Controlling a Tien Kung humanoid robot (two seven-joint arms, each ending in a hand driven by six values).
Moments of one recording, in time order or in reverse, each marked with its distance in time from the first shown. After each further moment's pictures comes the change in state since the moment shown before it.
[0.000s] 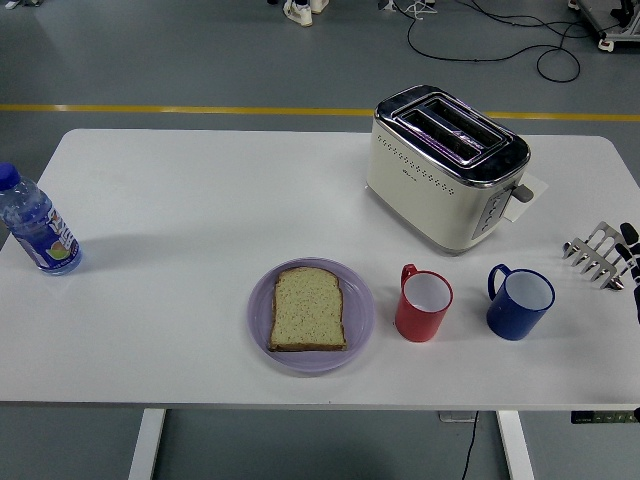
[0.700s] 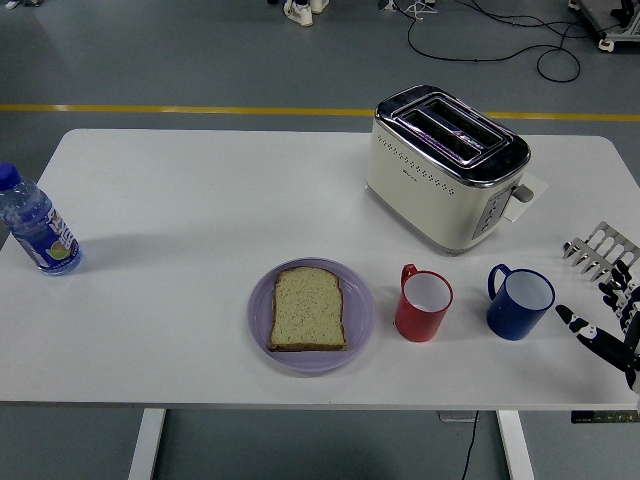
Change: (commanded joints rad) left arm 0.014 -0.002 0.043 0.003 -0.019 -0.001 0.006; right arm -0.097 0.018 -0.124 -0.075 -0.252 -0.131 0.146
